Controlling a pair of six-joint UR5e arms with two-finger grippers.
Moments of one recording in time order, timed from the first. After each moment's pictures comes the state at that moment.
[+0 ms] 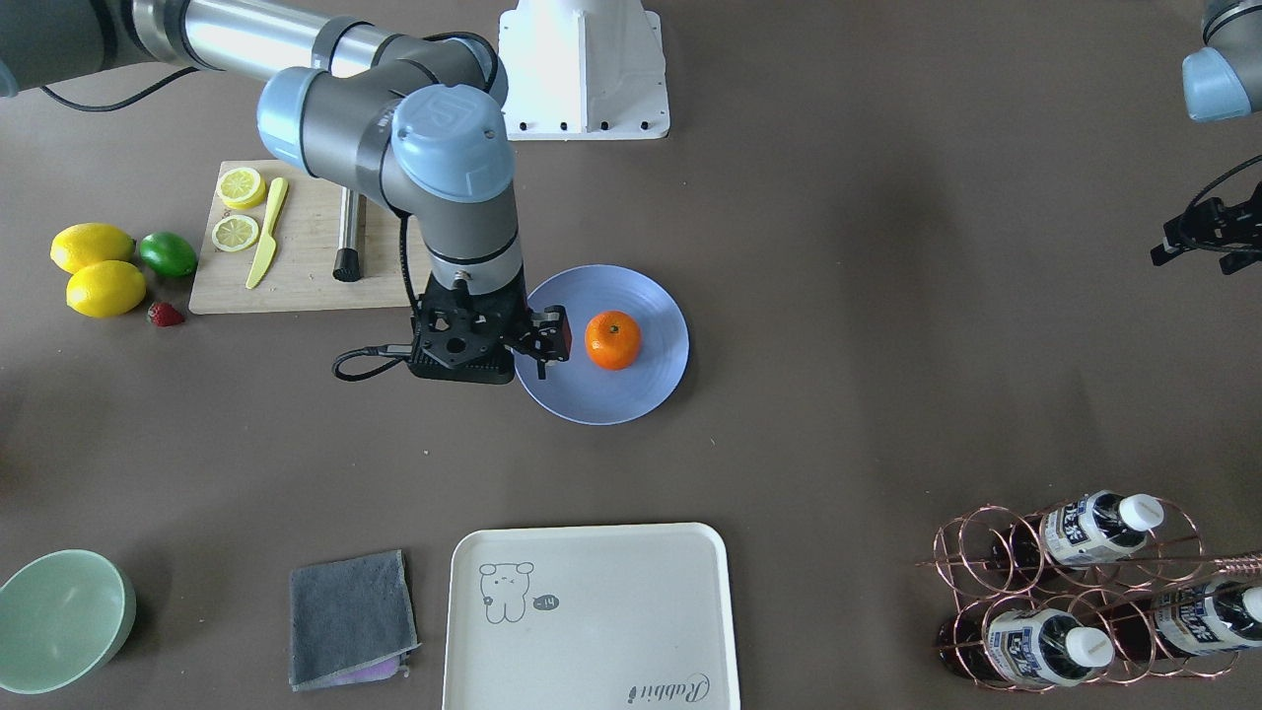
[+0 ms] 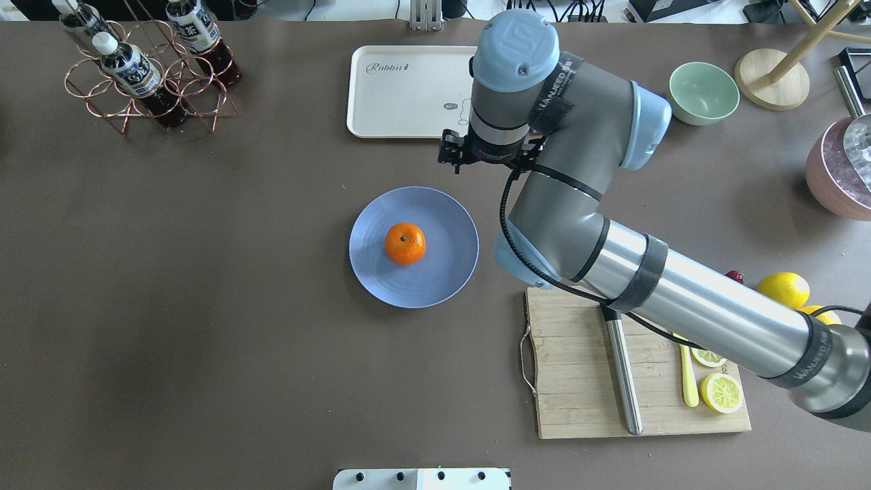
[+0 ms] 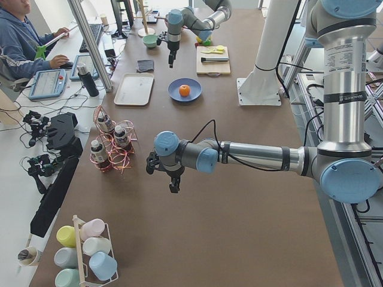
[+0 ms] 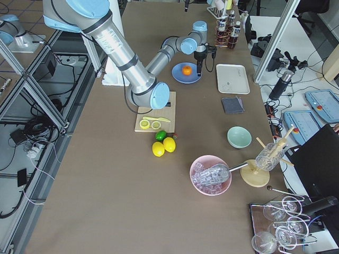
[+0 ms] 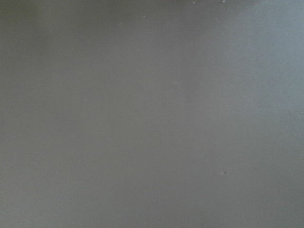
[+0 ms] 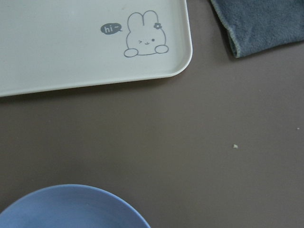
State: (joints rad) left arm -1.39 -1.49 -1.70 -1.64 -2.43 -0.09; right arm 0.73 -0.82 1.59 -1.65 1.94 1.11
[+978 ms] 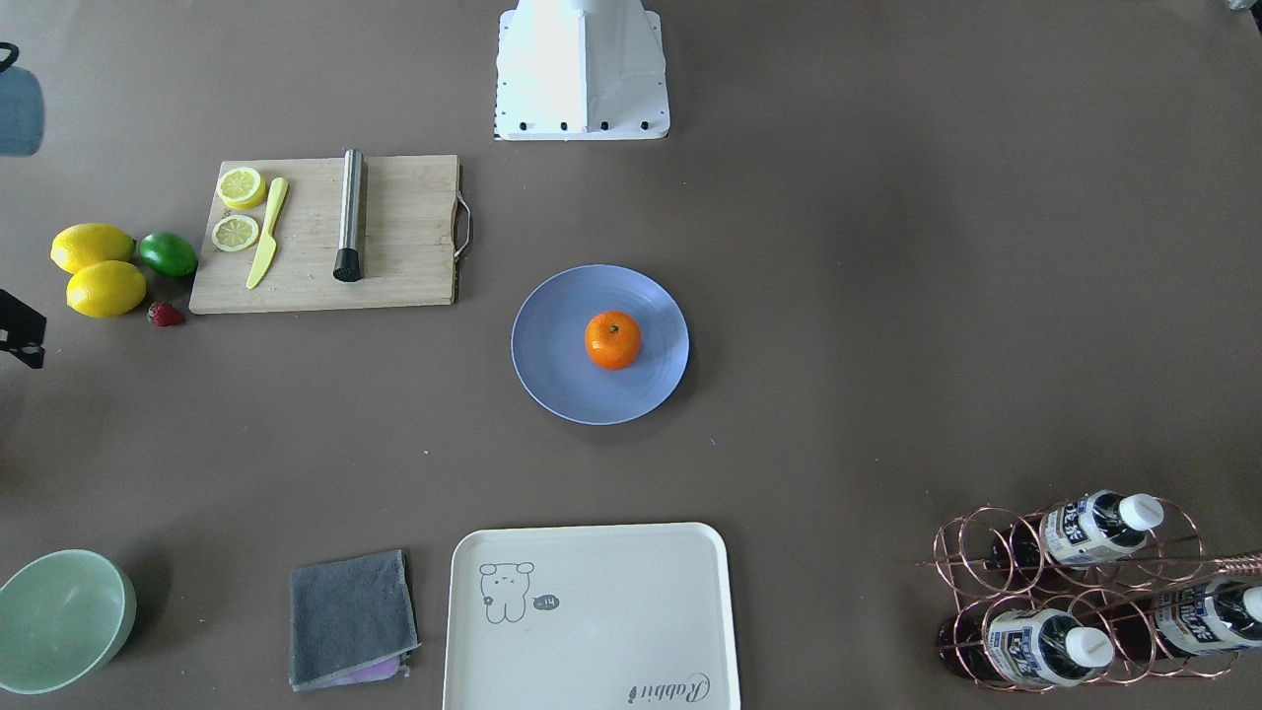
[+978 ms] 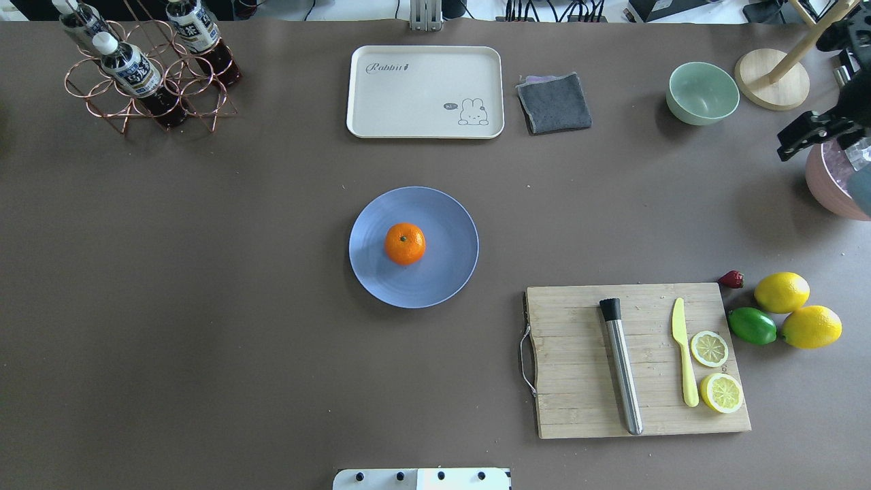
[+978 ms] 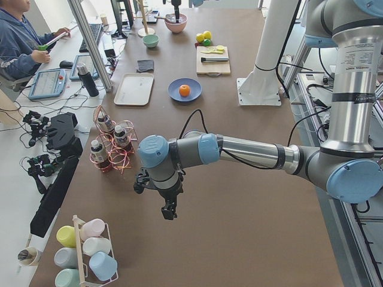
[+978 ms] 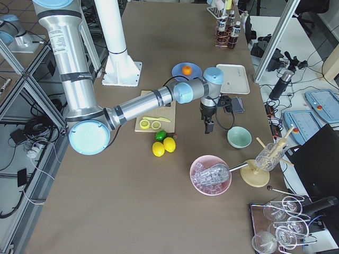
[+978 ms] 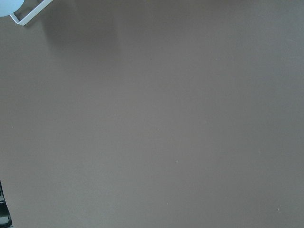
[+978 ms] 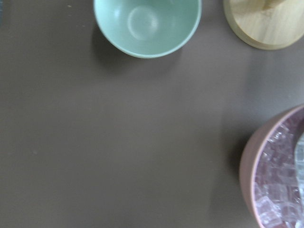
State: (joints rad) left arm -1.64 -1.57 -1.72 -1.20 -2.27 0.36; right arm 1.28 -1.43 1.78 -1.66 2.21 0.28
